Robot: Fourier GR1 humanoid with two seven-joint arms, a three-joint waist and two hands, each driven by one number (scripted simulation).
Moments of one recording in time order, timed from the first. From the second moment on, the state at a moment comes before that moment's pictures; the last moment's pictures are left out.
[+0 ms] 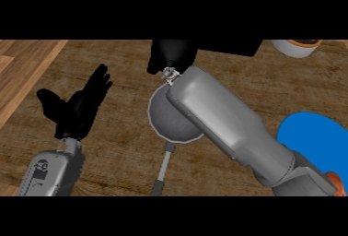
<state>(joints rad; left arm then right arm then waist) -0.28 0.16 -0.05 -1.52 0.13 0.05 0.26 -1.22 0.00 0.46 -0.91 1.11 -0.01 1.04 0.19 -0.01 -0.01</state>
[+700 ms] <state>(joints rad) -0.26 0.18 0.01 -1.51 0.12 0.09 0.24 -1.19 -0.02 0.68 -1.01 1.03 -0.09 1.22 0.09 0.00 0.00</state>
